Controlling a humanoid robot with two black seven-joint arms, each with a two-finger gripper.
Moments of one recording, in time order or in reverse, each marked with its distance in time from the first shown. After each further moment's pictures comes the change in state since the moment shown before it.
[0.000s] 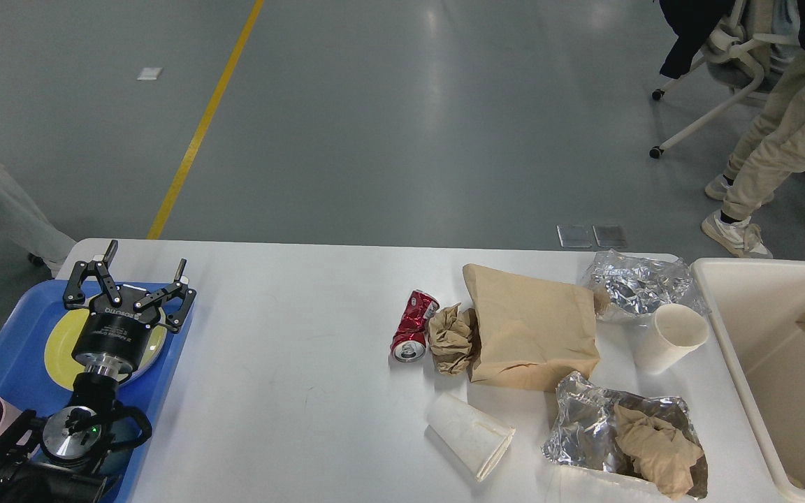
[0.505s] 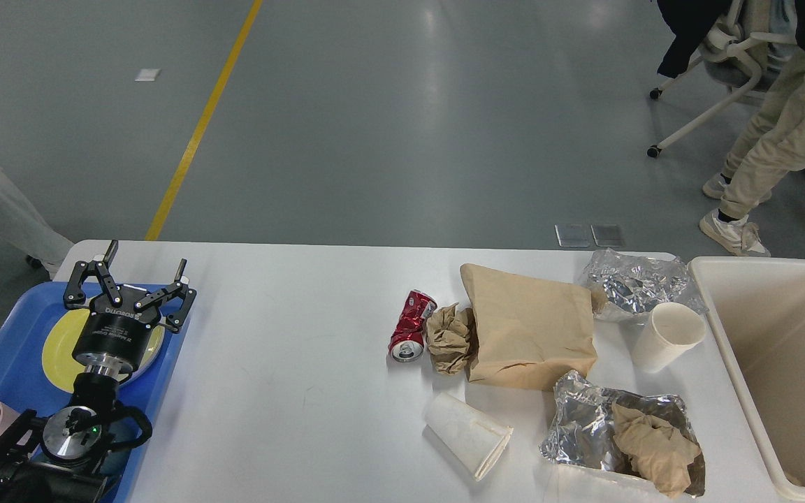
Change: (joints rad) left arm 0.000 0.000 0.000 0.000 0.000 0.000 0.000; right arm -0.920 0.051 0.594 -0.804 -0.011 -0.186 -0.018
